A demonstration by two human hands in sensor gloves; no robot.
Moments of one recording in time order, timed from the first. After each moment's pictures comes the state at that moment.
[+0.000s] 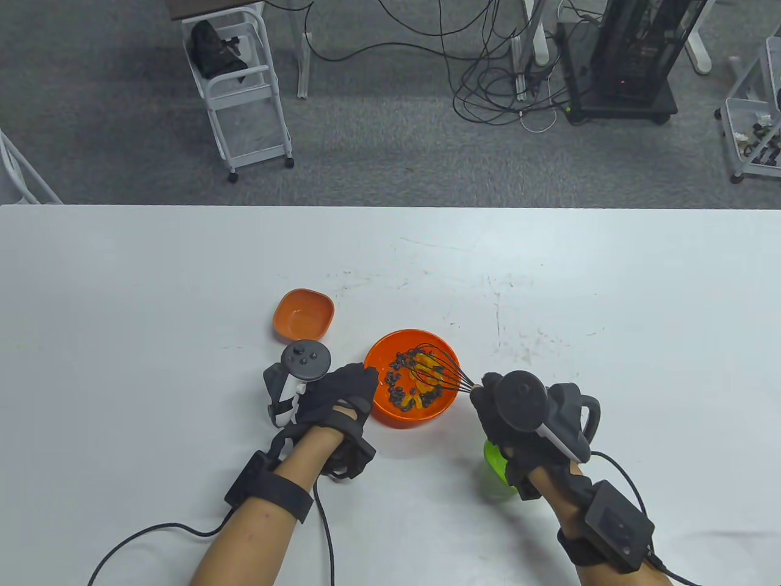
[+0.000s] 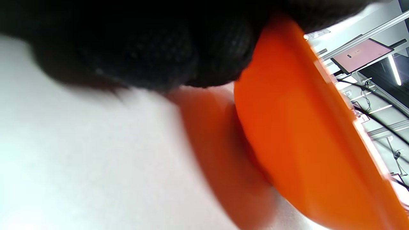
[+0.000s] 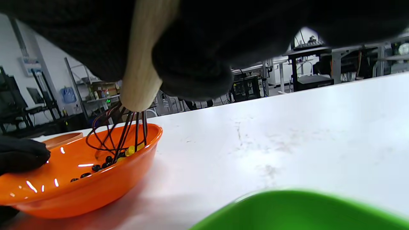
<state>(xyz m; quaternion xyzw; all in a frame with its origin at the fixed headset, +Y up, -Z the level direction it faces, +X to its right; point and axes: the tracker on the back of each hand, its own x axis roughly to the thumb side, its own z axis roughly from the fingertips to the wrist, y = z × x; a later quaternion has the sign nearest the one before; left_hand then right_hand) -0.147 -0.793 -0.291 -0.22 0.07 0.43 0.87 0.154 -0.686 -0.235 0.04 -0.03 0.99 0.16</state>
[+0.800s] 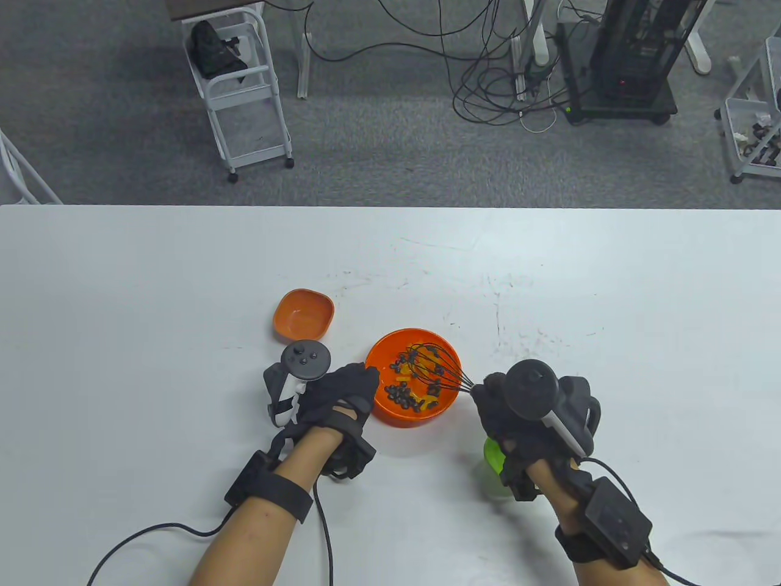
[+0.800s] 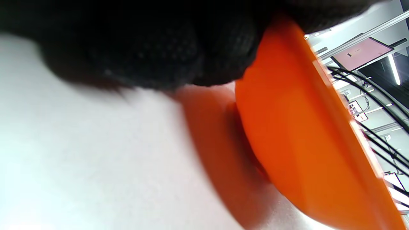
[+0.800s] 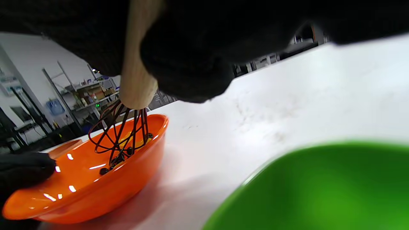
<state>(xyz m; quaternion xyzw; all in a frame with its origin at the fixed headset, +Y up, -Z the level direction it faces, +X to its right) -0.146 -0.792 -0.291 -0.23 0.07 0.44 0.87 0.161 -0.698 -0.243 0.00 0.03 0.97 0.23</state>
